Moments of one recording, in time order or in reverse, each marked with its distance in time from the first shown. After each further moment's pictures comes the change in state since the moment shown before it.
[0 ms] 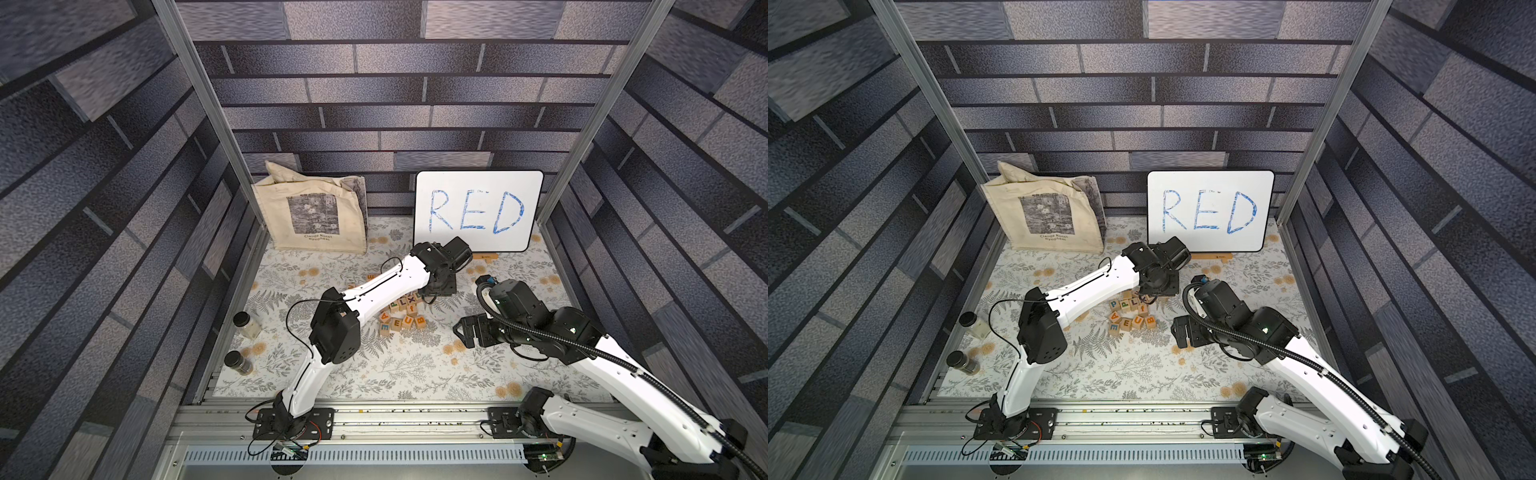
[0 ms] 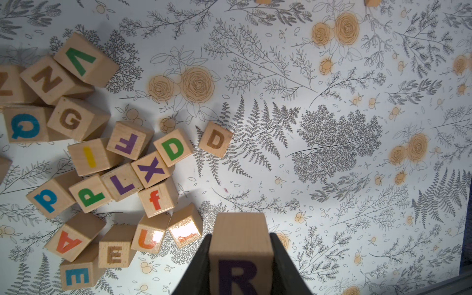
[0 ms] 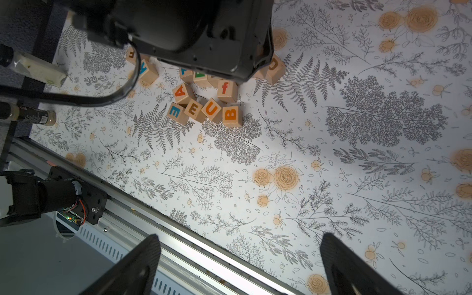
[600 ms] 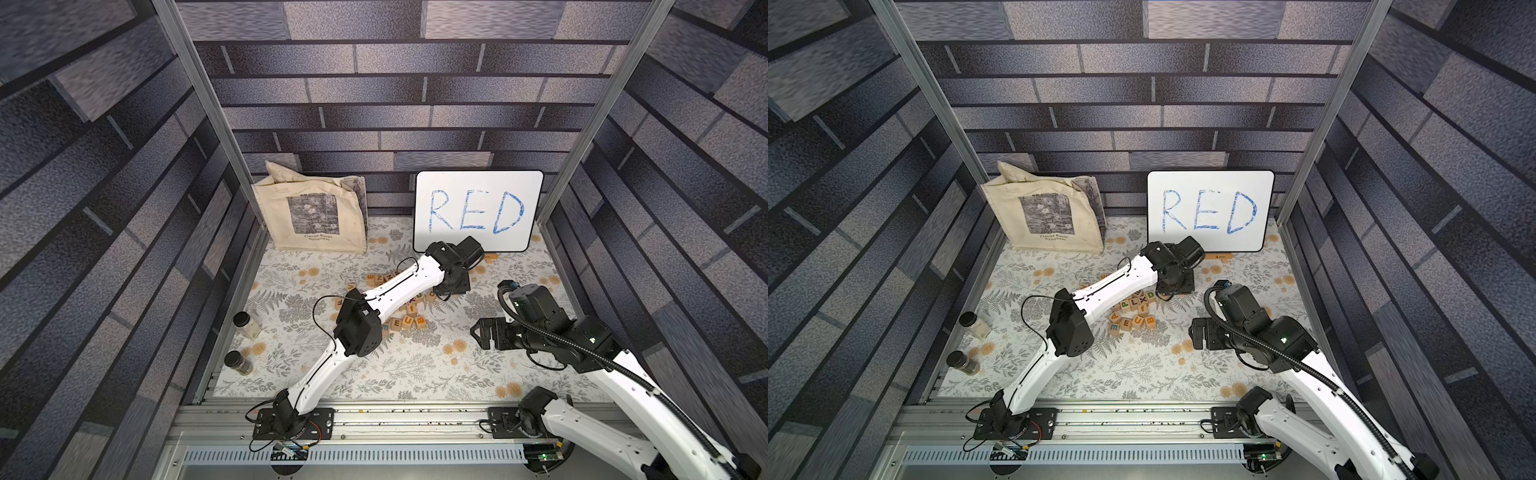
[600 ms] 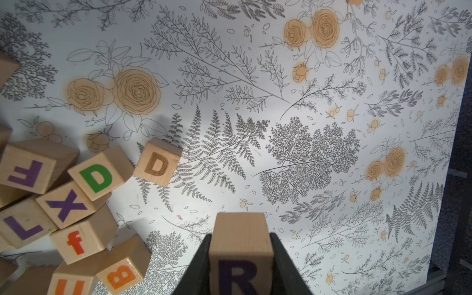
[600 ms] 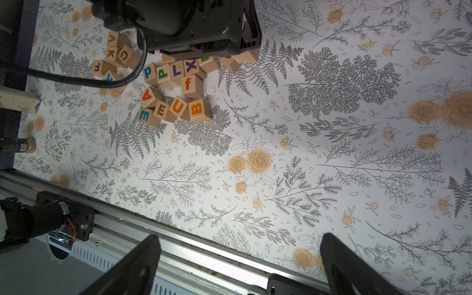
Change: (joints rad) left arm -0.006 0.249 0.321 -0.060 0.067 -0.048; right arm -0.151 -0.101 -0.035 -0.083 -0.023 0.014
